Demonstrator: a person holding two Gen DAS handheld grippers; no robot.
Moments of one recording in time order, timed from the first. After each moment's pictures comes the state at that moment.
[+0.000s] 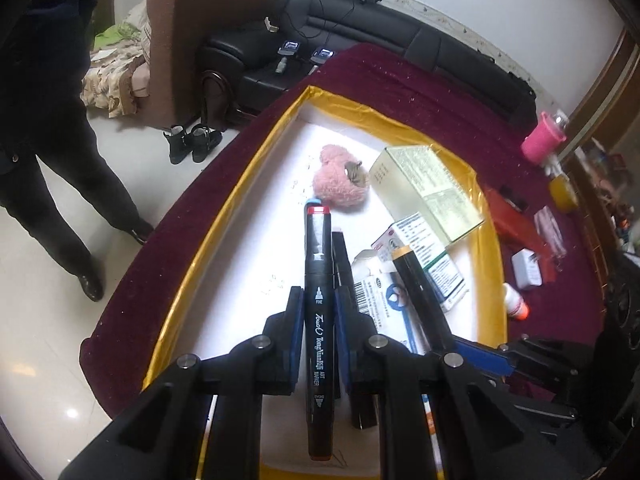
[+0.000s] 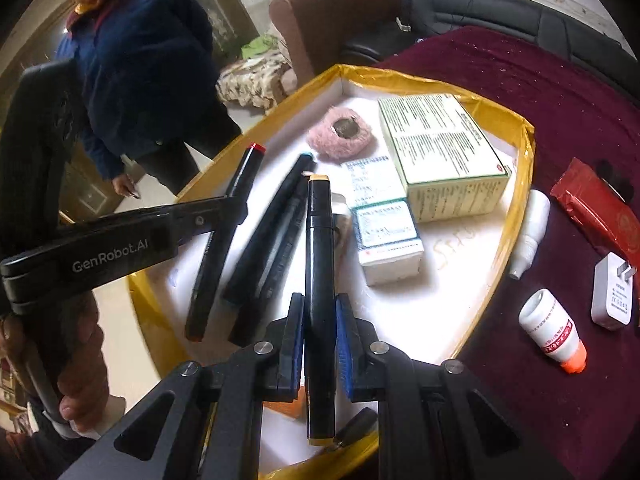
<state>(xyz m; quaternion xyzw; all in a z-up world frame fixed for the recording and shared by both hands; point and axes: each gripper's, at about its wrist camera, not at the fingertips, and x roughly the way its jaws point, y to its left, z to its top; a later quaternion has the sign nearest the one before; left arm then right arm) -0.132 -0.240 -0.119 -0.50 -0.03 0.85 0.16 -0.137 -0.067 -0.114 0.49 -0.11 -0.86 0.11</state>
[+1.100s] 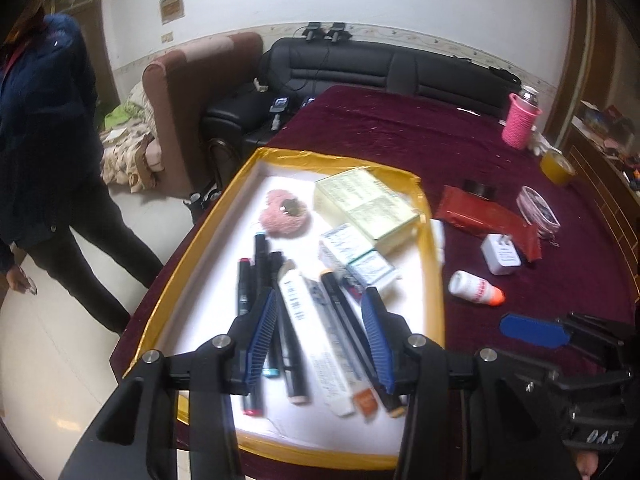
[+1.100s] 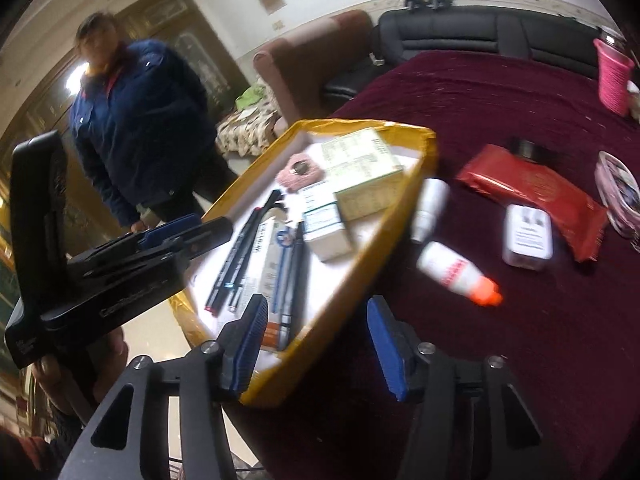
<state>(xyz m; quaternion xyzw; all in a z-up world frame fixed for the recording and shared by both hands) -0.054 -0.175 -0.069 -0.40 0.07 0.90 0.14 -0.049 0.004 -0.073 0.41 -0.19 -0.89 0.09</state>
